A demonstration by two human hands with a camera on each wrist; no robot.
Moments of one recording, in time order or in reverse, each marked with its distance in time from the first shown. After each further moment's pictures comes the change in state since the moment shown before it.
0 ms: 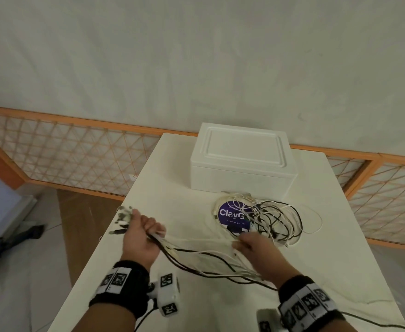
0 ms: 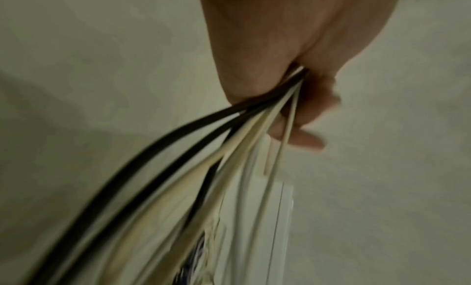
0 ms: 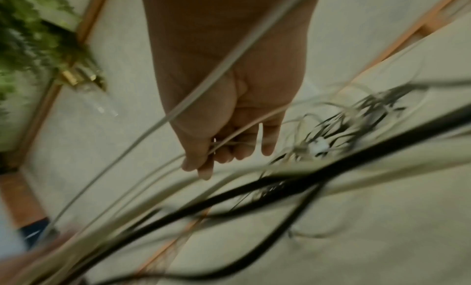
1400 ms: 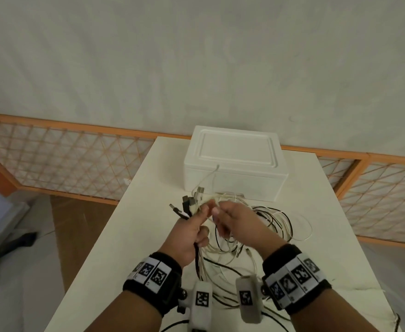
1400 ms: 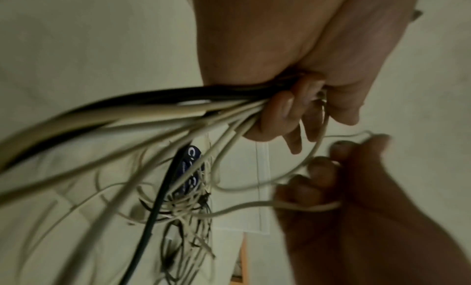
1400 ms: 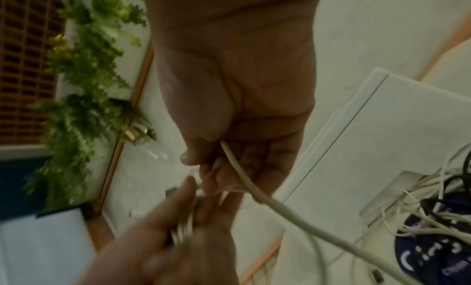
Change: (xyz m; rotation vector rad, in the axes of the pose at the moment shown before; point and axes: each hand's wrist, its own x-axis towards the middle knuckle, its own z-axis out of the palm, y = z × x) left_hand -0.053 -0.060 0.064 0.621 -0.411 -0.152; right_hand 0.020 -0.073 -0.051 0.467 -0.051 -0.065
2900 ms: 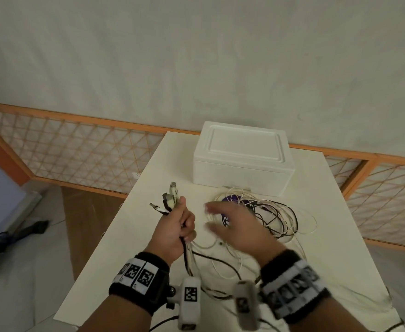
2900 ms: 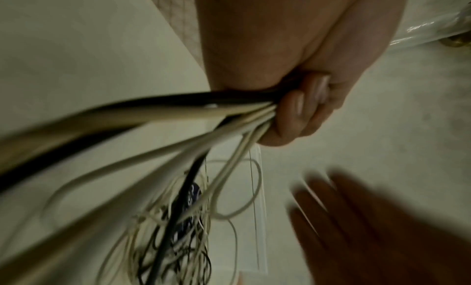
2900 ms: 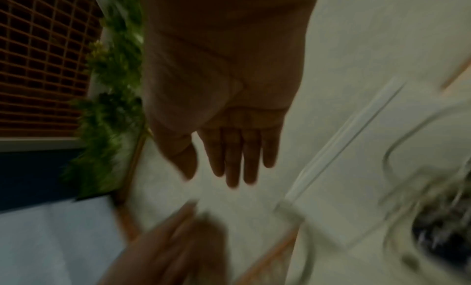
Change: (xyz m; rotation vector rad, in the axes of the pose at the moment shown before) left_hand -0.035 0.011 -0.033 -0.104 0.150 0.056; right_hand -0.034 -0.028 0.031 -0.284 0.038 -0.061
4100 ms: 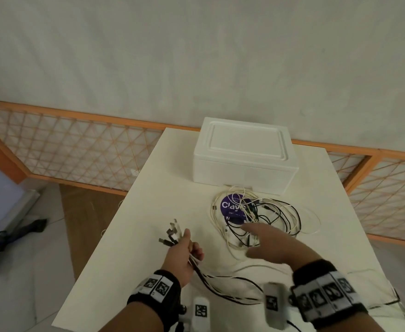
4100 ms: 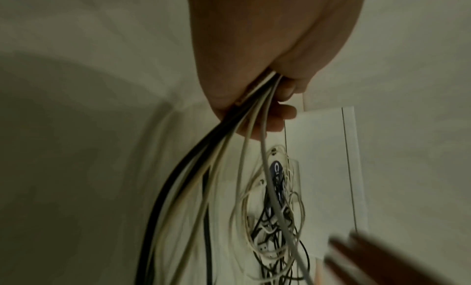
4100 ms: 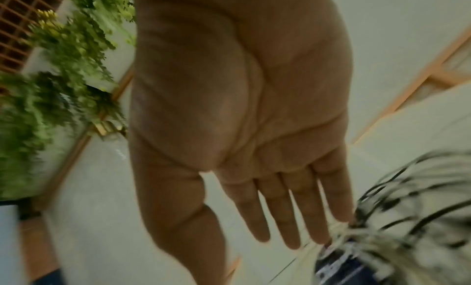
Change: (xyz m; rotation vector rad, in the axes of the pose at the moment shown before) left_hand 0.028 -0.077 -0.035 -0.122 0.324 -0.311; right_hand -0.008 0.076 -0.017 -0.273 -0.337 0.357
